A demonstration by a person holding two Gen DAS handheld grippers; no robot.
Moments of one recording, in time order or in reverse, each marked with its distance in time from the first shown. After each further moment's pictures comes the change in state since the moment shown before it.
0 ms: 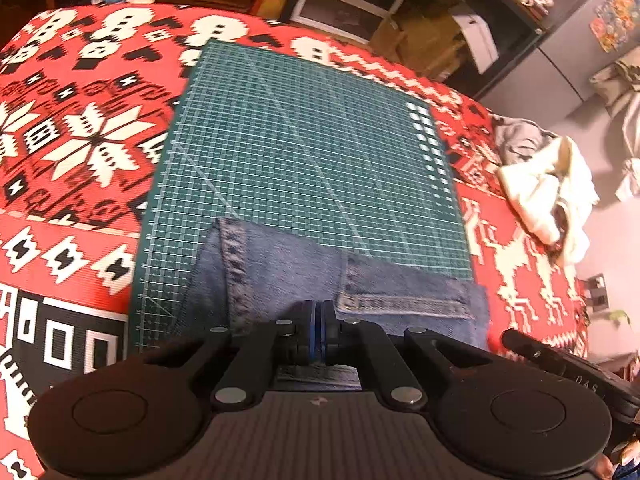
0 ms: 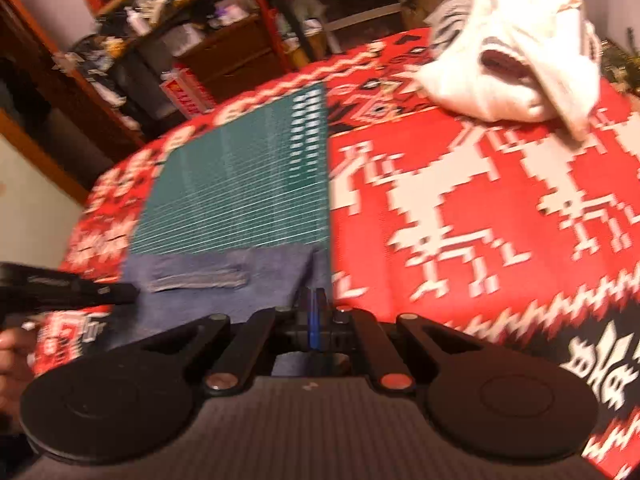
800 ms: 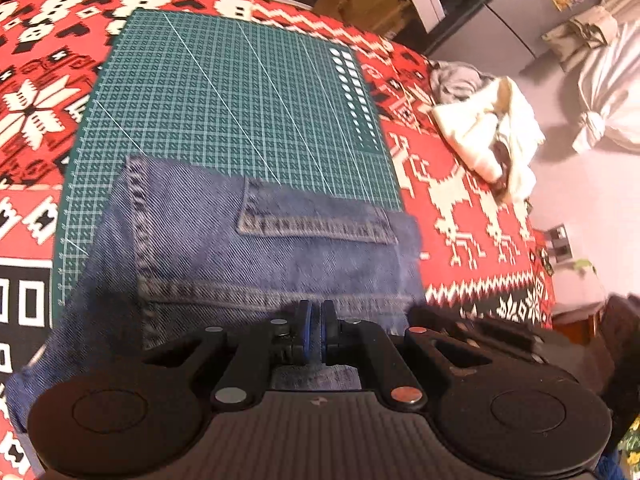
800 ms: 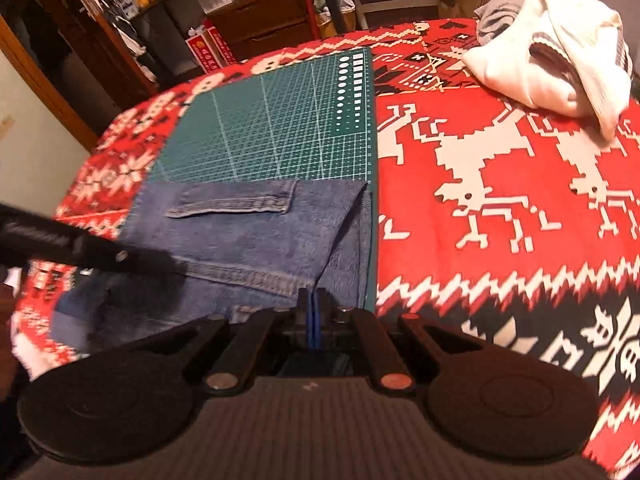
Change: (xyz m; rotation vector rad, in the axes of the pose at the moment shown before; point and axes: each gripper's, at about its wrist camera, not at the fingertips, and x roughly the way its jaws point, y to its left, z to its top) left arm 0.000 -0.038 -0.039 0.078 0.096 -0.116; right arm 0.006 0.036 -0.036 -0.160 0.045 -0.057
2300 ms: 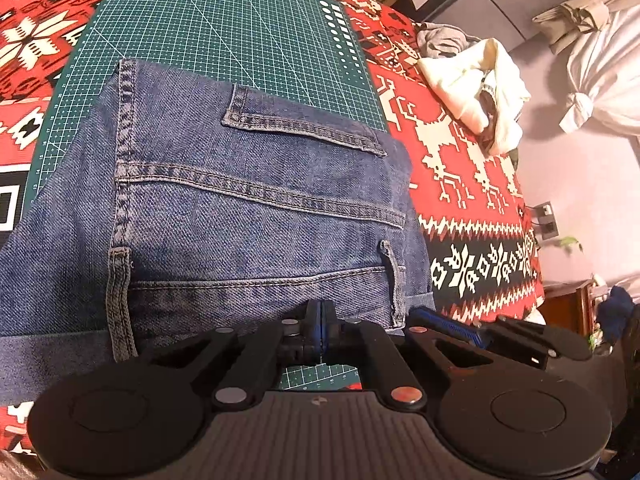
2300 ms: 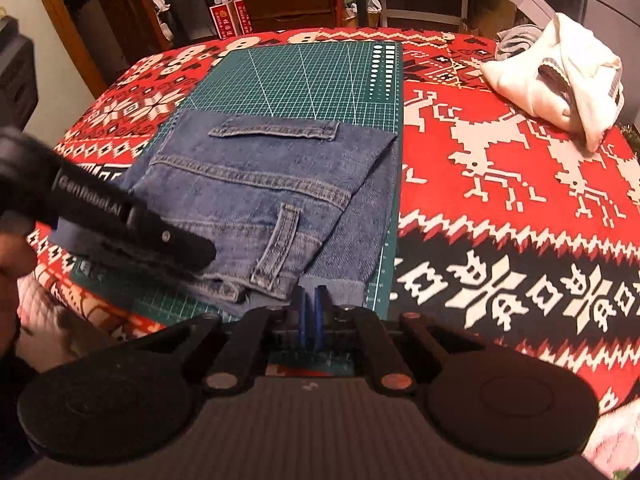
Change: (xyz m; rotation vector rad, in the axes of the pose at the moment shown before) left arm 0.008 0.002 -0.052 -0.017 0.047 -0.050; right arm -0.030 0.041 -0.054 -0.166 0.047 -0.073
